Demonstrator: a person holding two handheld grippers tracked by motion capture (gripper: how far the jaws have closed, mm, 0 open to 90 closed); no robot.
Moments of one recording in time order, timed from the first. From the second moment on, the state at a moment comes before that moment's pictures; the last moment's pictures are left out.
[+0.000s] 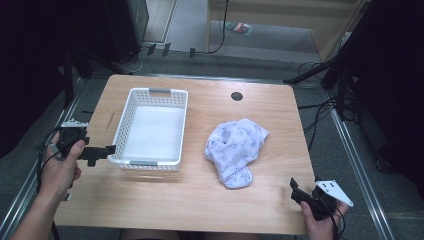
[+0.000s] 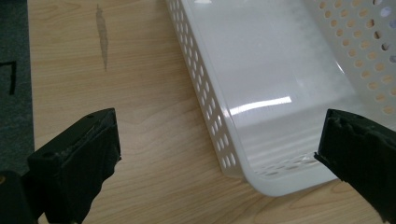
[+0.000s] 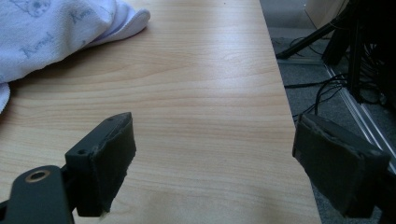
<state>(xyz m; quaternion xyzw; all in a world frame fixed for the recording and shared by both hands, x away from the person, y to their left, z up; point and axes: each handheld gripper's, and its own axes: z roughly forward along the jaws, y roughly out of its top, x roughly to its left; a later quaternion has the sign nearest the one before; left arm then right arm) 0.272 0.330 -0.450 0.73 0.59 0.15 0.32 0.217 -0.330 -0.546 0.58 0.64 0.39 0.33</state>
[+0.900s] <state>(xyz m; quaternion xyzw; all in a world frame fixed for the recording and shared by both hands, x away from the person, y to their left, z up) 0.208 0.355 -0.519 0.66 0.57 0.25 0.43 0.219 -0.330 -0.546 0.58 0.64 0.39 0.33</state>
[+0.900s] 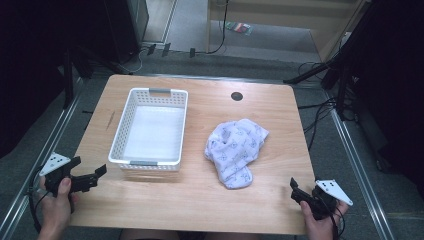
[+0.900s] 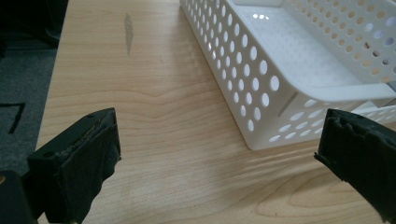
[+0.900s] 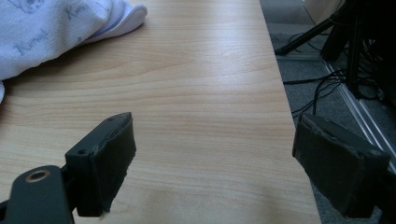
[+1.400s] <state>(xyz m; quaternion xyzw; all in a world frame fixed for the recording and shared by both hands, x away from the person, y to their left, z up) 0.193 0.368 -0.545 0.62 0.58 0.29 0.44 0.218 -0.330 -0.546 0.58 0.64 0.39 0.33</state>
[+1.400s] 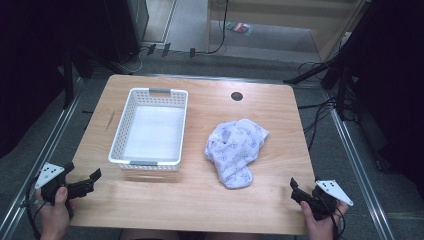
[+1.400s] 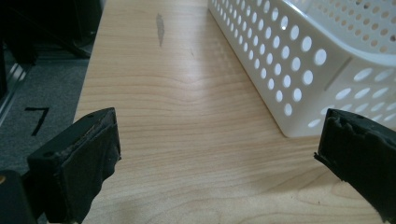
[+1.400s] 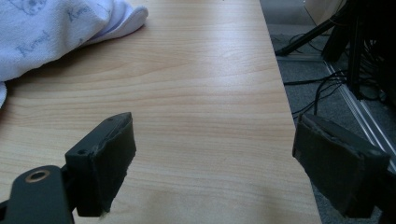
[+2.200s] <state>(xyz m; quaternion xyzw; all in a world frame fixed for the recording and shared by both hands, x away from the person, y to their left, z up) 0.200 0.362 -0.552 0.63 0.58 0.29 0.43 0.217 -0.330 -0.546 0.58 0.64 0.39 0.33</state>
